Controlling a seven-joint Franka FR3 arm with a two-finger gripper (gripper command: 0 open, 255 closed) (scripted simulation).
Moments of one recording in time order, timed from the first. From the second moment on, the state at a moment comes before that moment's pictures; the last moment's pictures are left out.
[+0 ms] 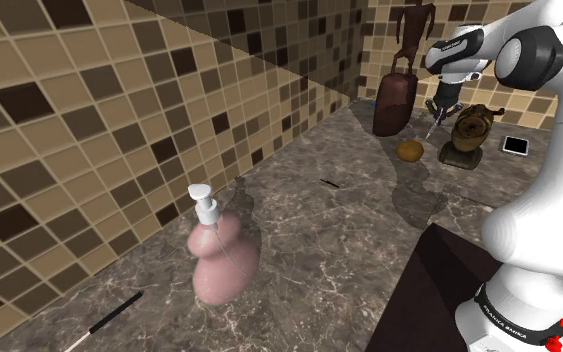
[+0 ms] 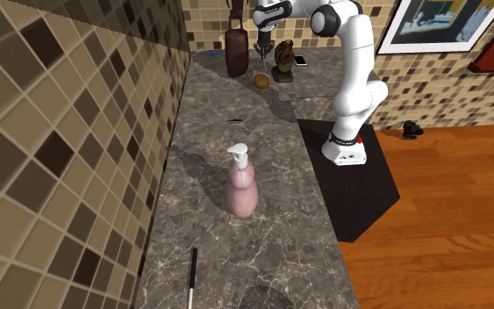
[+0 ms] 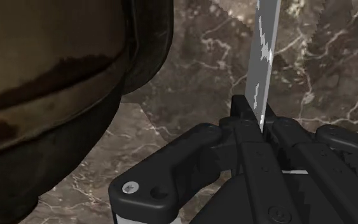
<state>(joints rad) -0.94 0.53 0.05 -1.44 -0.04 1.99 0.50</state>
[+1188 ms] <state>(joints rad) -0.94 0.57 0.05 -1.51 -0.04 2.09 0.51</state>
